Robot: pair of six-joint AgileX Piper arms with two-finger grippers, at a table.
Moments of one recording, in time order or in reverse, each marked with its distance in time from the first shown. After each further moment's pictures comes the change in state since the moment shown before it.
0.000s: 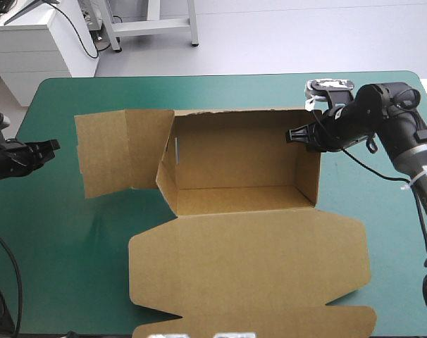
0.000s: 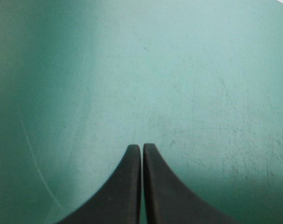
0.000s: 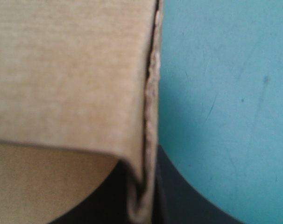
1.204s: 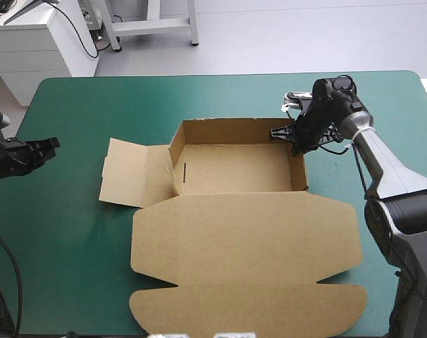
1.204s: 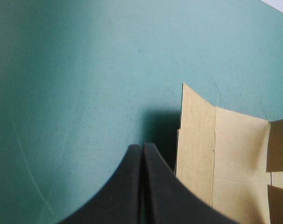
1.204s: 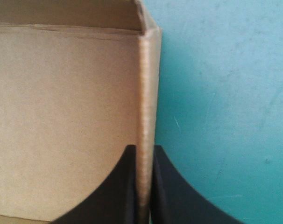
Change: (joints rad) left arm 0.000 0.000 0.000 -0.026 0.004 -0.004; right arm 0.000 0.456 -0.241 -0.048 0.026 0.075
